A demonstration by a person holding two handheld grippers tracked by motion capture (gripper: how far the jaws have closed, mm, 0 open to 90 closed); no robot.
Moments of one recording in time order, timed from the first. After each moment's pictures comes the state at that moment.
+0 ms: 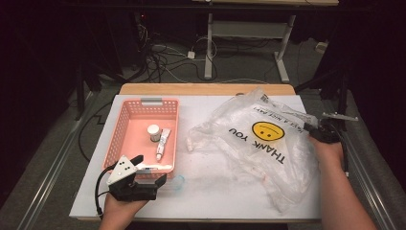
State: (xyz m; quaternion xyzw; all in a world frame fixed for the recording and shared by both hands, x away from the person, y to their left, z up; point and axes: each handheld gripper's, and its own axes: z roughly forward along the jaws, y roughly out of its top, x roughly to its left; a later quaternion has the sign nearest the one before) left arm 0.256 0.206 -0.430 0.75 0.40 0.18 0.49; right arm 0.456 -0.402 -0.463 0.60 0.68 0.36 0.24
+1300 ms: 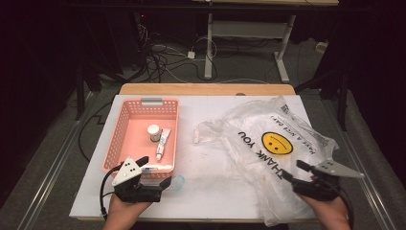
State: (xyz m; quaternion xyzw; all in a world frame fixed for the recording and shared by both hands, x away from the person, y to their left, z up) left arm 0.257 0.195 -0.434 0.76 0.38 0.17 0.49; right arm 0.279 -0.311 -0.436 0.44 0.76 0.44 0.20
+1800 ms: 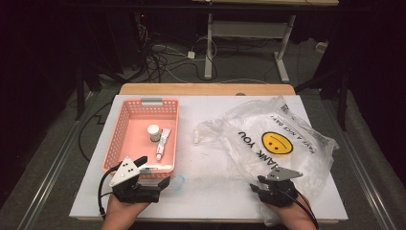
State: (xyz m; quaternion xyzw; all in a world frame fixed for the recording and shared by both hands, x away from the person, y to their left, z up) left arm 0.255 0.198 -0.432 0.76 0.38 0.17 0.50; right arm 0.284 -0.234 -0.478 0.37 0.85 0.34 0.16
